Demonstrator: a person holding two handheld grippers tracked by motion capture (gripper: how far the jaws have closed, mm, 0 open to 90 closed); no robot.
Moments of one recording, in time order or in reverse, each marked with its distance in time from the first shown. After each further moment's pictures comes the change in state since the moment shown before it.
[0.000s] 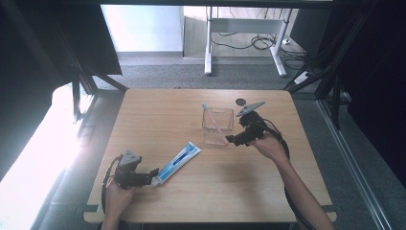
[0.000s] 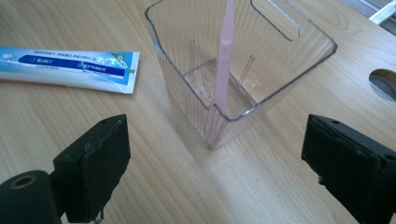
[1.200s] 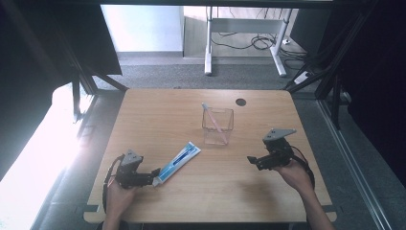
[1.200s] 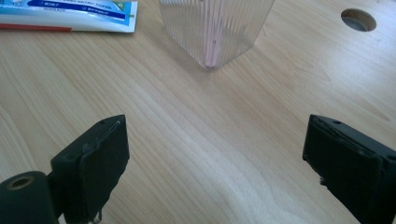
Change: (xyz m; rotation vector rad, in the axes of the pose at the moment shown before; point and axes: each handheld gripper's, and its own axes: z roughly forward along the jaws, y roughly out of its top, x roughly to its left) left arm -0.004 0.002 0.002 0.002 -0.007 0.006; right arm 0.014 -0.091 -0.049 -0.057 -0.058 0.055
